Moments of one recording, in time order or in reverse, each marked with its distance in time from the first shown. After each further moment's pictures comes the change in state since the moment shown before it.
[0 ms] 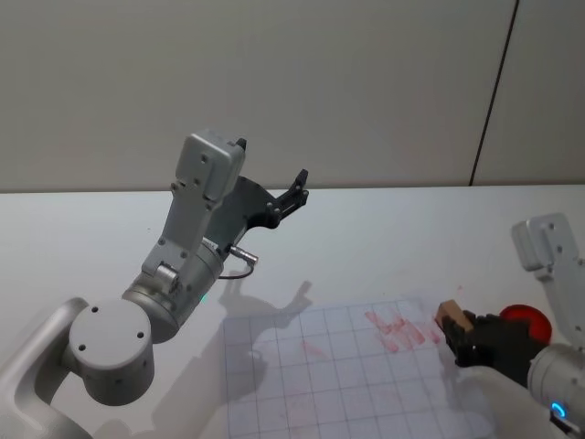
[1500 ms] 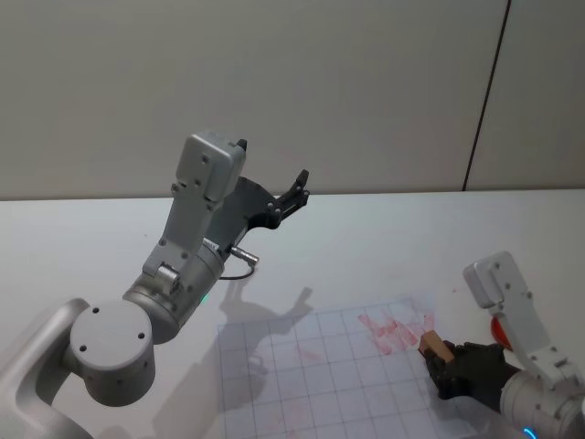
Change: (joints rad) left arm 0.000 0.000 0.000 0.000 0.000 0.000 0.000; right arm 0.024 -0.023 -0.065 0.146 -0.187 -0.040 0.106
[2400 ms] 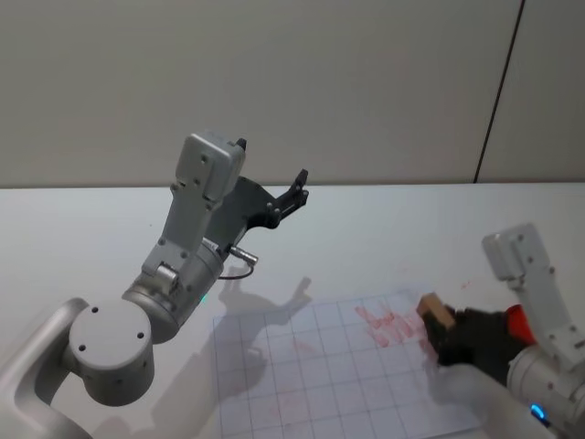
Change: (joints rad) left arm 0.000 0.000 0.000 0.000 0.000 0.000 0.000; right arm -0.005 0.002 0.031 -0.063 0.047 -0.097 -0.009
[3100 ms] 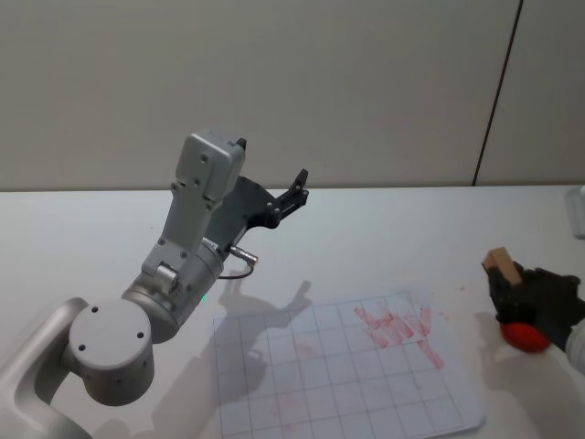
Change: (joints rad) left arm 0.000 0.000 0.000 0.000 0.000 0.000 0.000; right arm -0.030 0.027 0.095 -0.117 0.087 0.014 -0.155
